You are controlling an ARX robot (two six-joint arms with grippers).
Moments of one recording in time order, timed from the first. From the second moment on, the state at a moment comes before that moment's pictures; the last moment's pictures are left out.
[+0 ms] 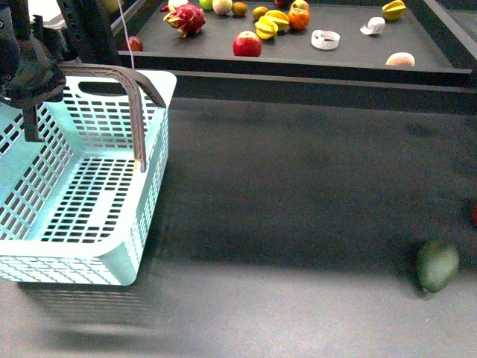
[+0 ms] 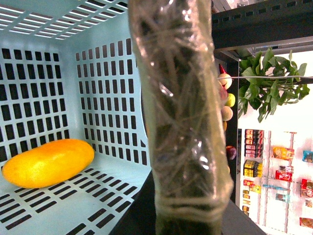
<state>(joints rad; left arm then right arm) -0.09 2.12 1.10 0.55 -0.44 -1.49 0.00 0.00 0.01 0.00 0.00 0.00</state>
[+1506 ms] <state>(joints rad) 0.04 0.98 0.20 0.46 -0.49 -0.91 0.00 0.00 0.01 0.00 0.00 0.00</state>
